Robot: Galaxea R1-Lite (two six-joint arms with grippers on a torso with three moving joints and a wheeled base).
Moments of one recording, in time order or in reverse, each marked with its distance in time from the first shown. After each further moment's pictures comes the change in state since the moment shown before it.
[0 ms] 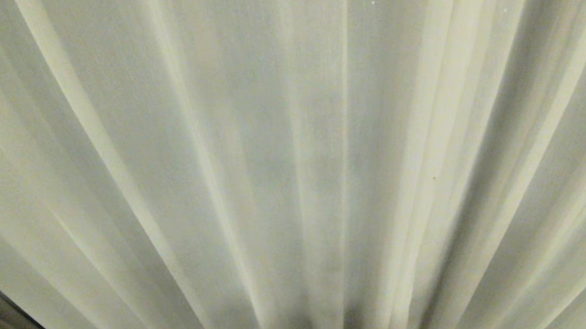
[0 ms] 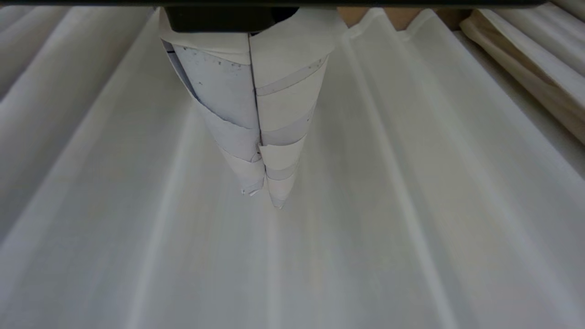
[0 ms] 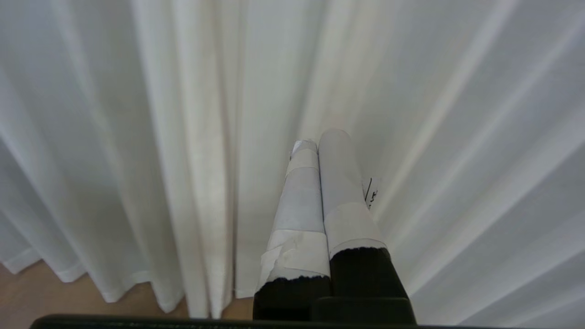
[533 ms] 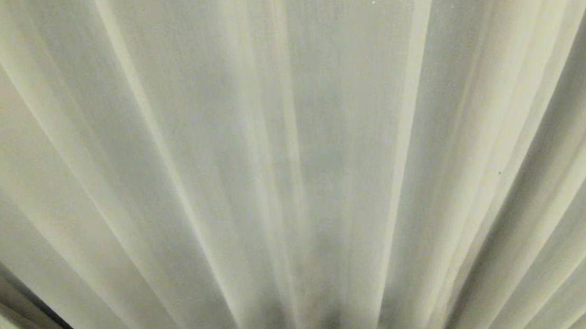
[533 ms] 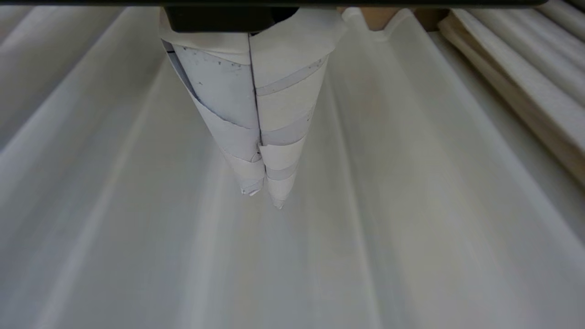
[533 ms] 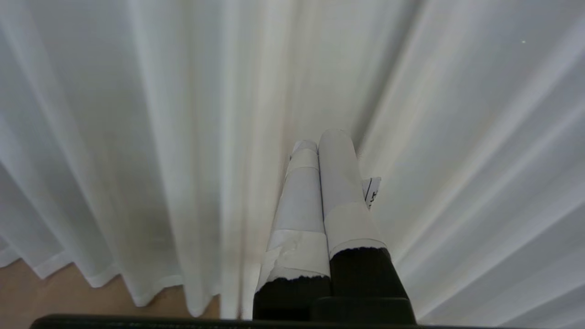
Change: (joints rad) left arm 0.000 0.000 0.000 0.001 -0.001 -0.010; right arm 0.000 0.000 0.000 0.000 0.000 0.000
